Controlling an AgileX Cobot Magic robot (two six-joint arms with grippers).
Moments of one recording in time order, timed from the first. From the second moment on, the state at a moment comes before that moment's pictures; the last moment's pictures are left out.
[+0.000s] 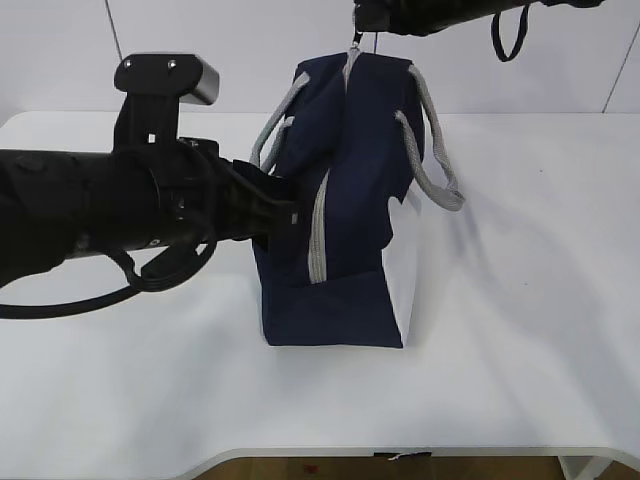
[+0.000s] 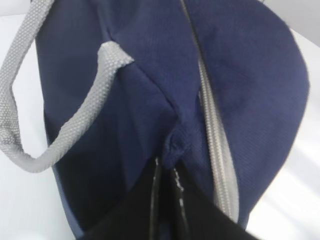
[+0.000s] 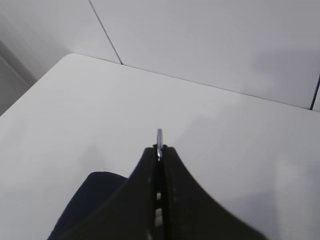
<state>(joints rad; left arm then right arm) -0.69 1.56 -0.79 0.28 -0.27 -0.53 0.20 1.97 -1.76 0.87 0.48 -0.73</state>
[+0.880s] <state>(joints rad) -0.69 1.56 -0.79 0.19 -0.35 -0.54 0.12 2.11 -1.86 1.08 0.69 -0.80</state>
